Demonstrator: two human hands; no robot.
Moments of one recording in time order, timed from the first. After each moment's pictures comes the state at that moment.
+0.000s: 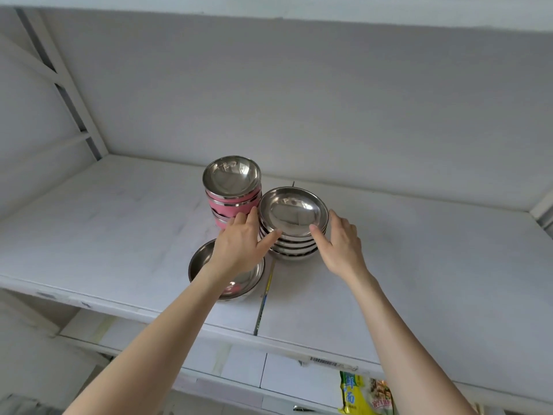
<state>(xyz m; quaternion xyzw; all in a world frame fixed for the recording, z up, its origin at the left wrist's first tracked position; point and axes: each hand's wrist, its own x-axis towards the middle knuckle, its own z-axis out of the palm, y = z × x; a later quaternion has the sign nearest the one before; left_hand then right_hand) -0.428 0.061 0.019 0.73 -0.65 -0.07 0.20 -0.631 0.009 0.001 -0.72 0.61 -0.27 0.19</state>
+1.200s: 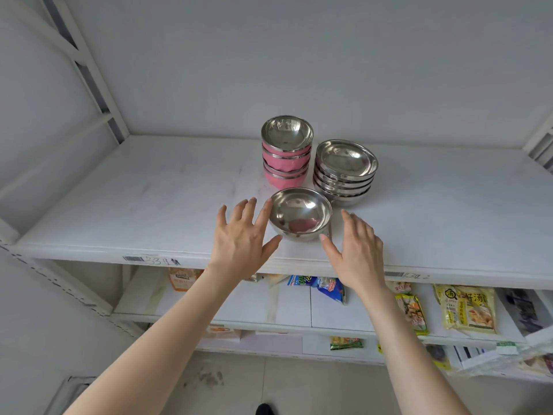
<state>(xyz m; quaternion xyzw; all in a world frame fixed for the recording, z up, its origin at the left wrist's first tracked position) -0.295 0.198 -0.004 0.63 -0.75 0.17 0.09 -0.520 0.192 -0.024 -0.71 0.67 -0.22 0.02</state>
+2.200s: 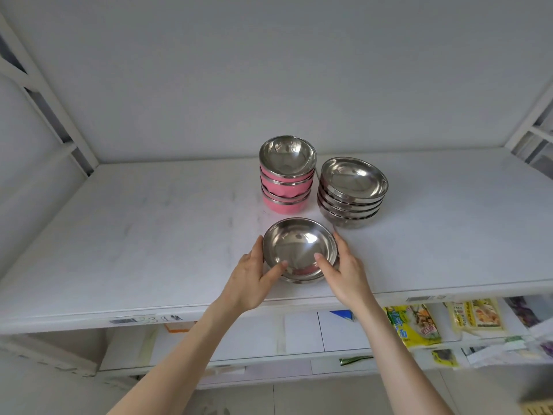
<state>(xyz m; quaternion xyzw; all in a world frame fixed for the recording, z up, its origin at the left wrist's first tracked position) -0.261 0.135 -0.047 0.56 -0.70 -0.34 0.27 -0.471 0.145 -0.048 -0.59 0.66 -0.35 0.30</state>
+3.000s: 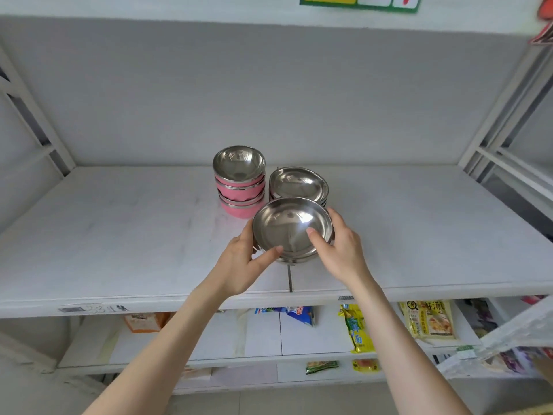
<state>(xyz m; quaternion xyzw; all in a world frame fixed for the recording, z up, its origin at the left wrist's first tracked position) -0.362 0.163 0.018 0.52 -0.72 -0.31 0.34 -0.573 0.156 0.027 -0.63 0.62 -0.40 0.24</state>
